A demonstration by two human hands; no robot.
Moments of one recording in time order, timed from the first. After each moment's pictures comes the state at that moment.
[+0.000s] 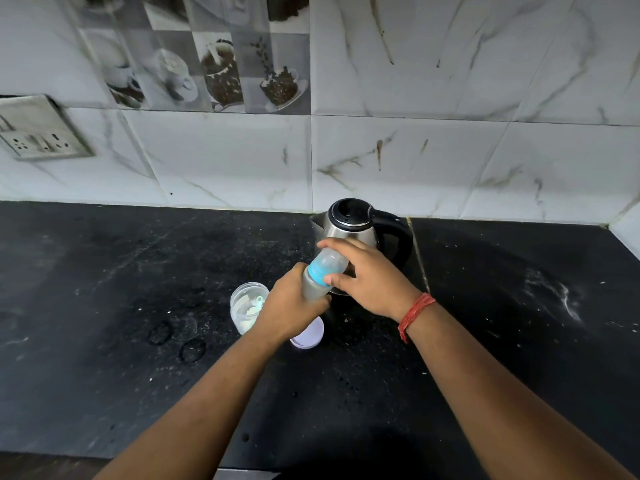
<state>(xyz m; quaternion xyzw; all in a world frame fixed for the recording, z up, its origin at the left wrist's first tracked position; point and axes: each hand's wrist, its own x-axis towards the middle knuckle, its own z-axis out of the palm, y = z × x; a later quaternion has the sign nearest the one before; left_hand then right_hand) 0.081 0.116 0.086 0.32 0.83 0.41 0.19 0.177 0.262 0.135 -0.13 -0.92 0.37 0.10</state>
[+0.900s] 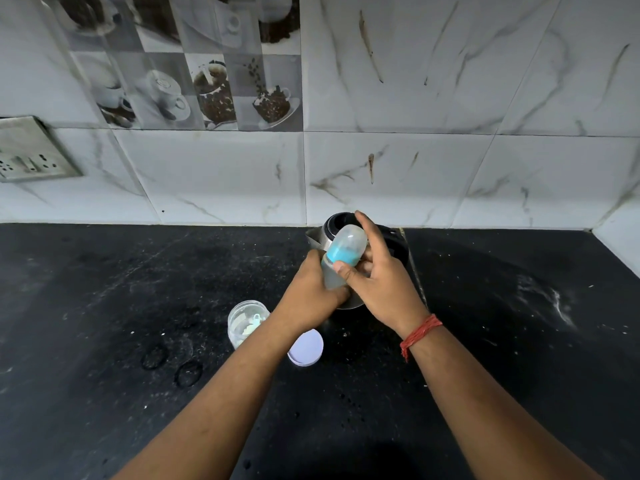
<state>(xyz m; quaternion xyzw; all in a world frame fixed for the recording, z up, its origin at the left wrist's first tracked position) 0.083 0.146 0.137 0.35 0.77 0.47 0.24 0.184 0.258 0.142 -0.20 -0.82 0.47 0.25</state>
